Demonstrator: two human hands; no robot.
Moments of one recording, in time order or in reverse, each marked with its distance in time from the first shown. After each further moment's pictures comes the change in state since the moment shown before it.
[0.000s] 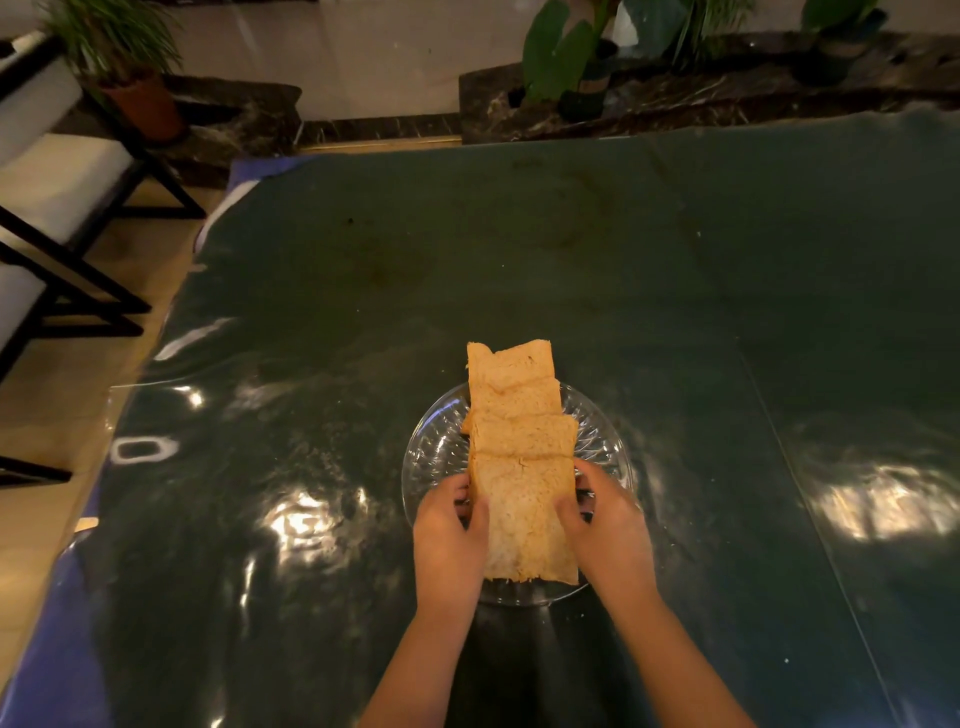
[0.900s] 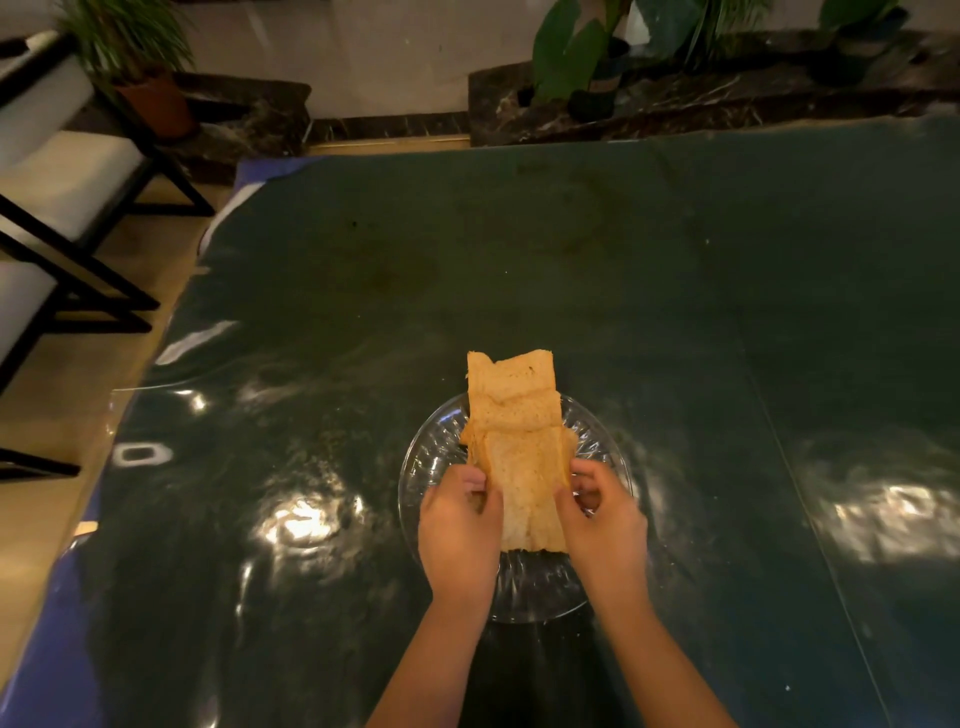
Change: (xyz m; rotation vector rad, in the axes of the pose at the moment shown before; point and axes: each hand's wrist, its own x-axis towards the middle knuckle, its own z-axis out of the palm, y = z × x) left_hand 0.008 0.028 0.011 0.094 0.125 -0.012; right_hand 0.010 -0.013 0.000 0.231 0.135 0.013
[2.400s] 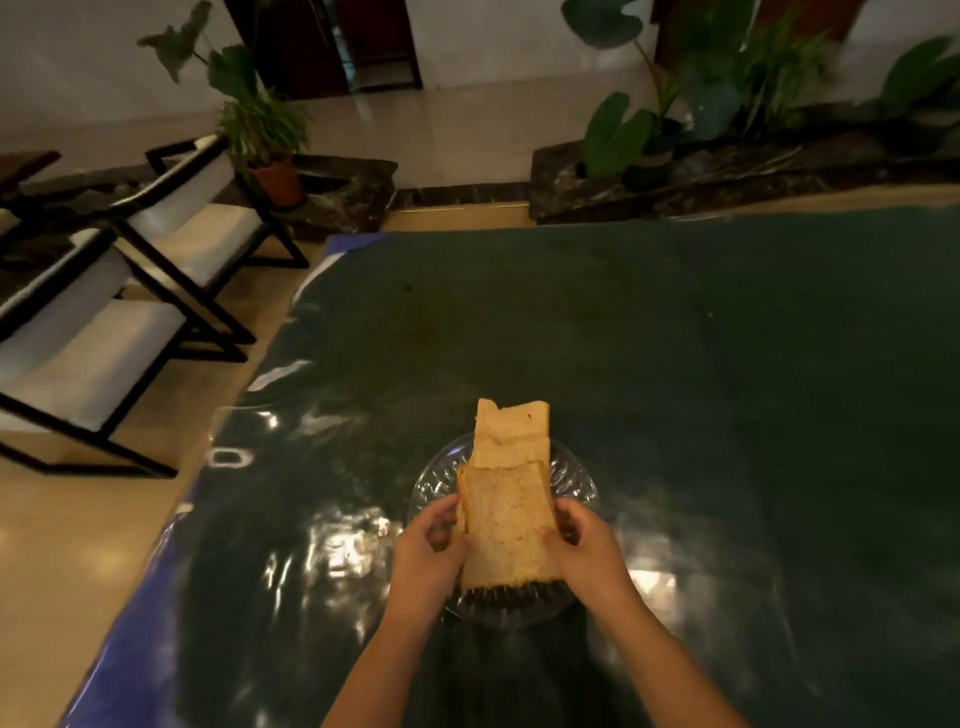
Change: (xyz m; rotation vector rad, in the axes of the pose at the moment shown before) left_hand -0.036 0.029 -0.047 -0.309 -0.122 -0.149; right_hand 0.014 0.000 -0.050 0.160 -0.501 0.041
